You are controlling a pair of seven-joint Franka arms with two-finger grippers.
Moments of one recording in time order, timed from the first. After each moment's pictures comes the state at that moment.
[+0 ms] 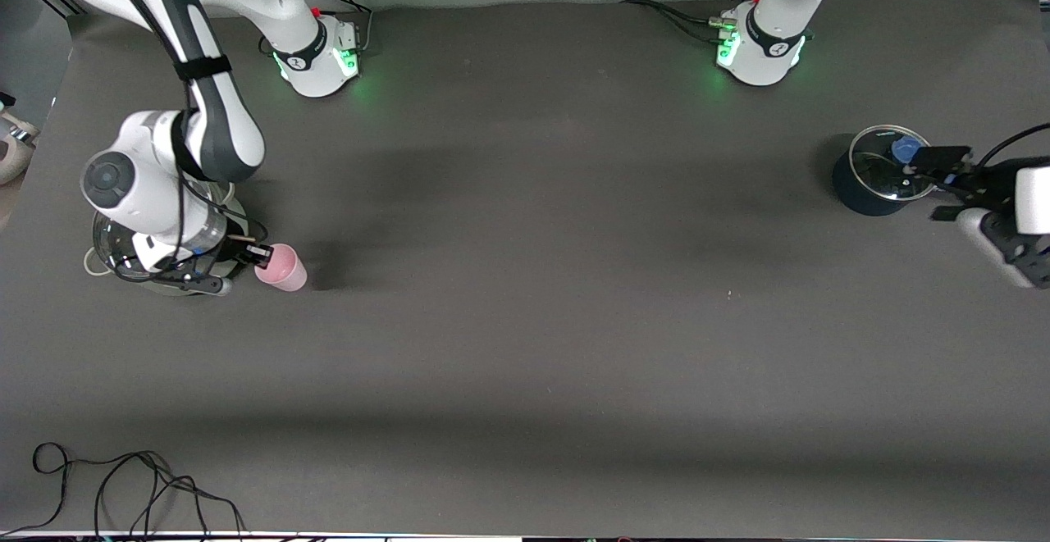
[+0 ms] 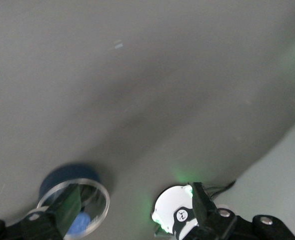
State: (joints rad) left arm 0.65 0.31 -0.64 -1.38 -0.02 1.24 0.46; right arm 0.51 0.20 -0.50 -2.25 0.10 2.40 0.14
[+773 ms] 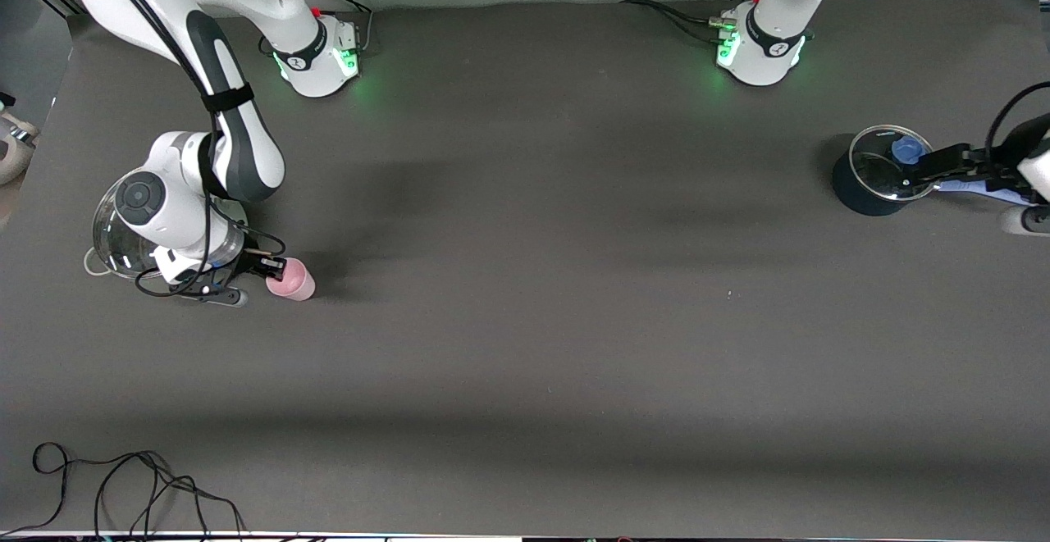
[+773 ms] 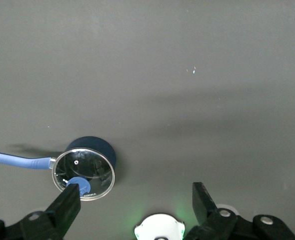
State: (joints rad) left arm 0.63 0.10 -0.65 -1.54 0.06 1.43 0.04; right arm 0.52 0.25 -0.50 -2.23 0.16 2.45 0.11
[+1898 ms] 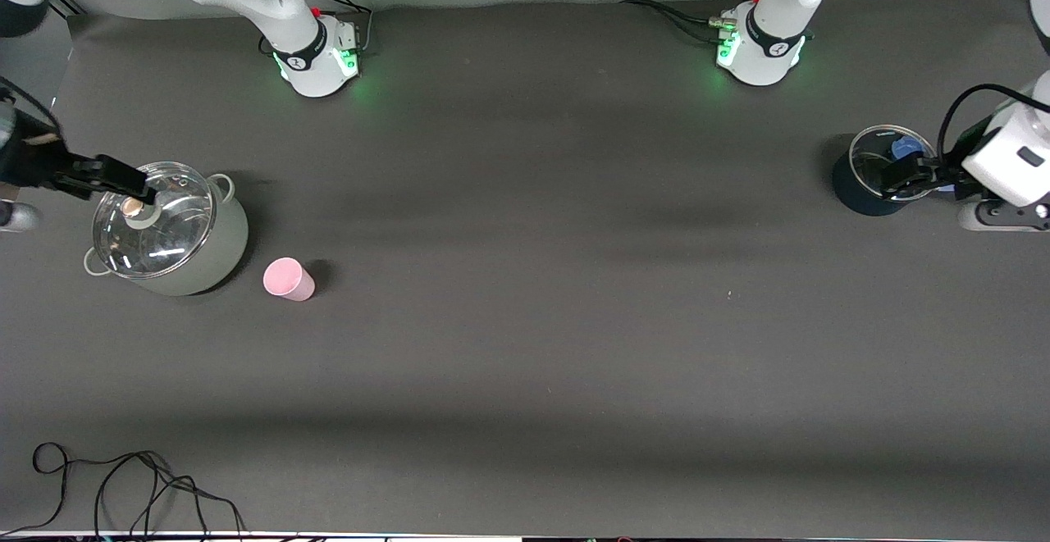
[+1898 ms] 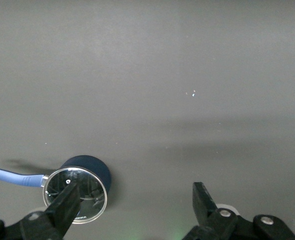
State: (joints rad) left arm -0.03 0.00 -0.01 -1.70 0.02 1.61 0.00; right arm 0.52 0.00 -0.58 -1.59 0.02 1.54 0.10
